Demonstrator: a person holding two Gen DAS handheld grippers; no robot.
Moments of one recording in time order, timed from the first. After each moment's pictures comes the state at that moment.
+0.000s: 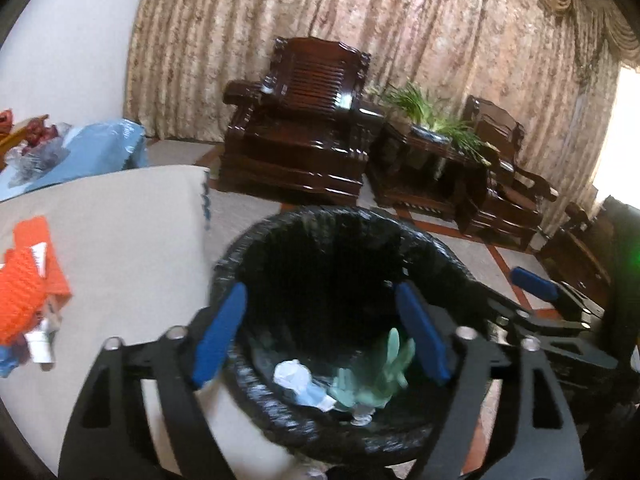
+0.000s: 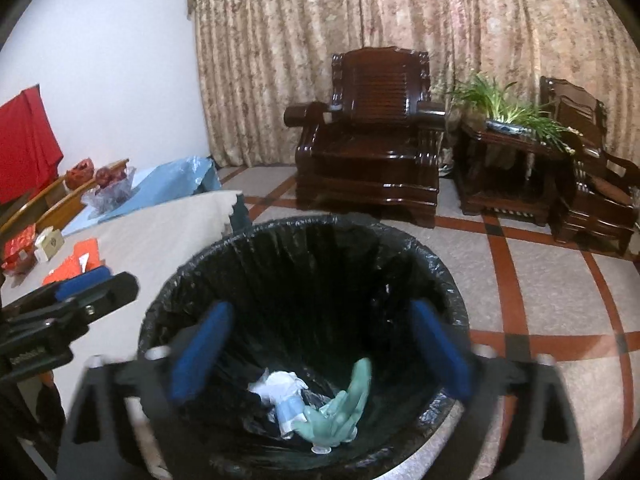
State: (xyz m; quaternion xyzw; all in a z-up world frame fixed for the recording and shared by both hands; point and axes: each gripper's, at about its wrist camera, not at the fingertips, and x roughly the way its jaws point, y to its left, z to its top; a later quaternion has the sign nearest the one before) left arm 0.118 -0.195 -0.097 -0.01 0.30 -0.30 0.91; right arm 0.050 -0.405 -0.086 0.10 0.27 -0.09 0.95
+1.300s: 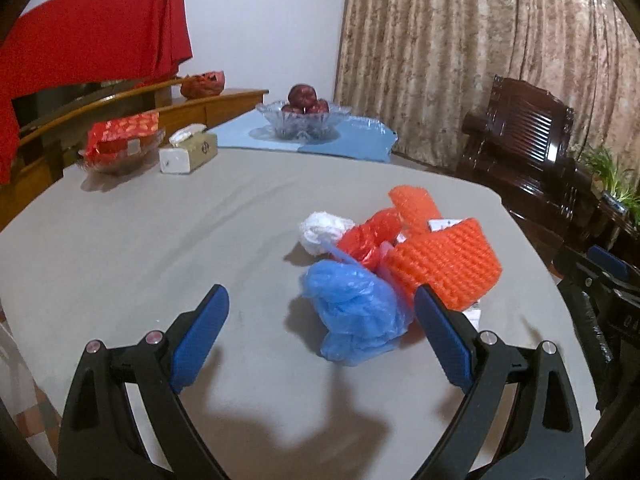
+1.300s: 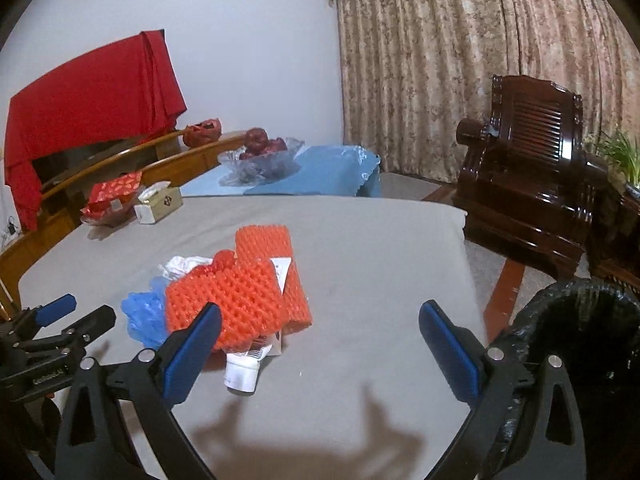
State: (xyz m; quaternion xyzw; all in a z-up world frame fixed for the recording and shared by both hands) left arm 0.139 0.129 -0.111 -0.05 0.30 0.04 0.95; right arm 0.179 -0.122 -0.094 0.03 0.26 0.12 0.96
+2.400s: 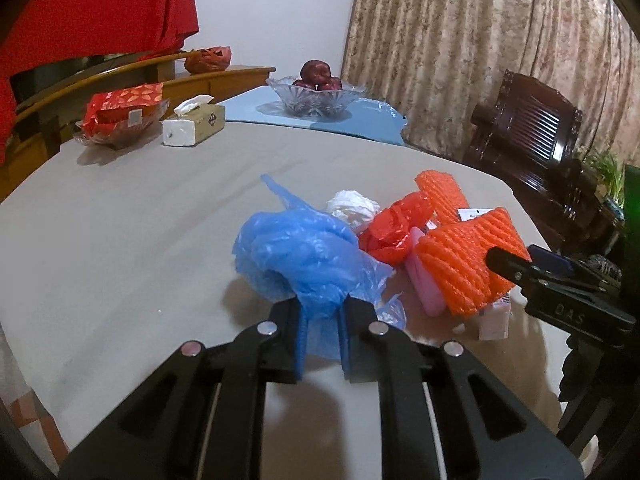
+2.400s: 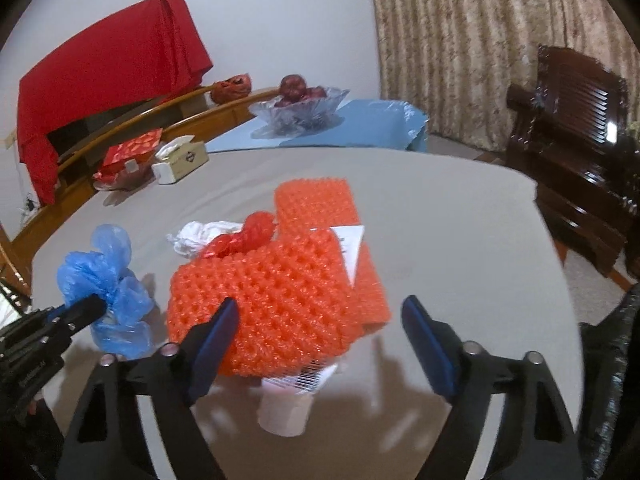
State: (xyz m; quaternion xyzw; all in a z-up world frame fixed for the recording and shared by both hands) left arm 0.151 0.157 -0.129 -0.08 0.33 0.04 0.94; right arm 0.239 -0.062 -0.131 0.02 0.33 0.20 0.92
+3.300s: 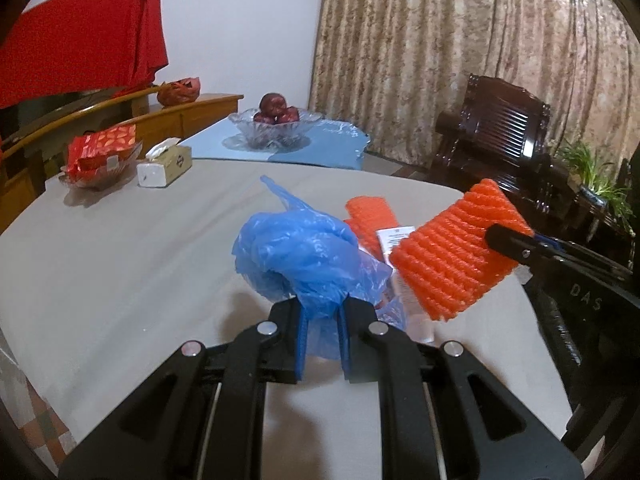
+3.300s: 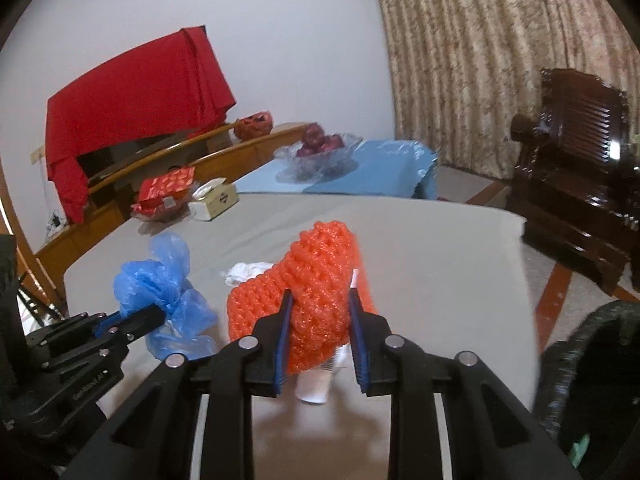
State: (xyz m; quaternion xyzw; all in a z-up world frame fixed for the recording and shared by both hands) left arm 0.120 0.102 -0.081 -0.05 0.29 0.00 0.96; right arm 0.179 -0.101 -0.064 0.04 0.26 0.22 0.94
